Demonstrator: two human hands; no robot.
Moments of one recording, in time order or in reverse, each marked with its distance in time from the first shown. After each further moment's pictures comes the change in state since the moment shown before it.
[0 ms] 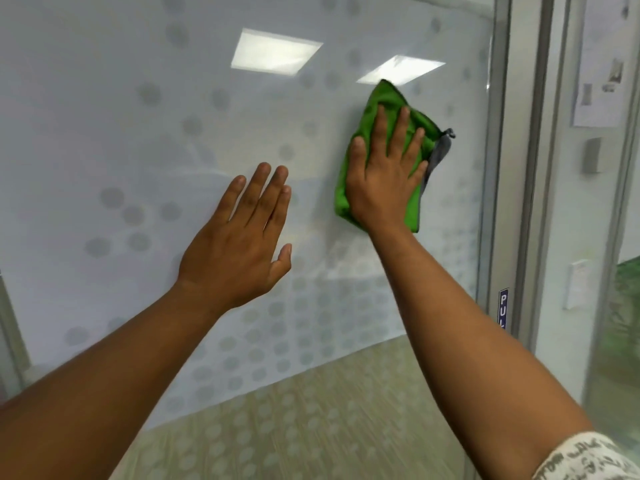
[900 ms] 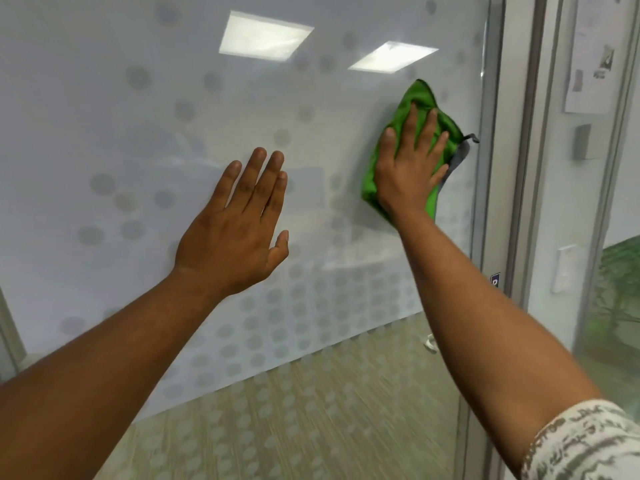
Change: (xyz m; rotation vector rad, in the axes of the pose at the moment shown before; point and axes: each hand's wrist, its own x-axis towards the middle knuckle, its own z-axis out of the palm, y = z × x) left_hand 0.001 -0.001 0.000 -0.017 -0.031 -0.002; right_hand 0.013 0.040 -0.012 0.024 -0.011 0.161
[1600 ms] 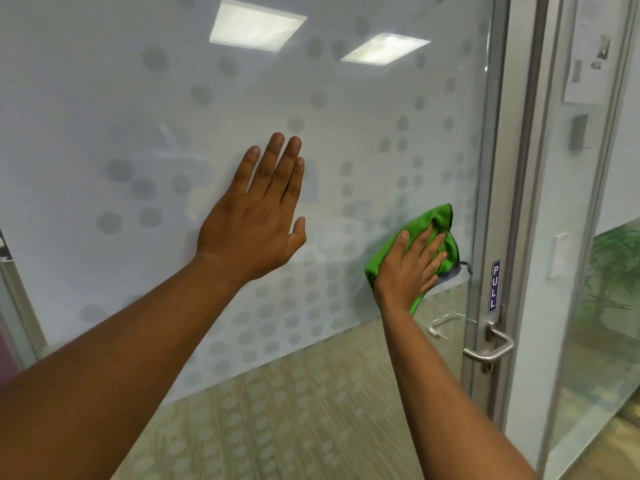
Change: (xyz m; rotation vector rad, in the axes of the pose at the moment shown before) left_hand -0.002 0.000 0.001 0.035 0.006 0.000; right_hand -0.150 0.065 0.027 0.064 0.033 0.483
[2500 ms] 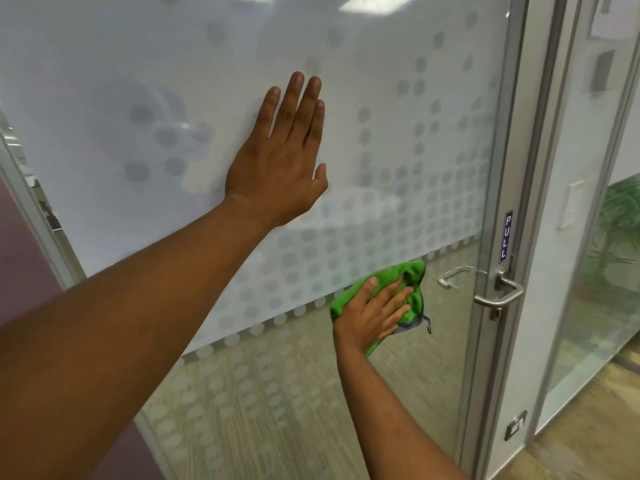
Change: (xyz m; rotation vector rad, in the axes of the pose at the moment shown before) left_hand -0.001 0.000 -0.001 0.022 0.032 0.006; right_hand -0.166 0.063 0.036 0.068 0.012 0.274
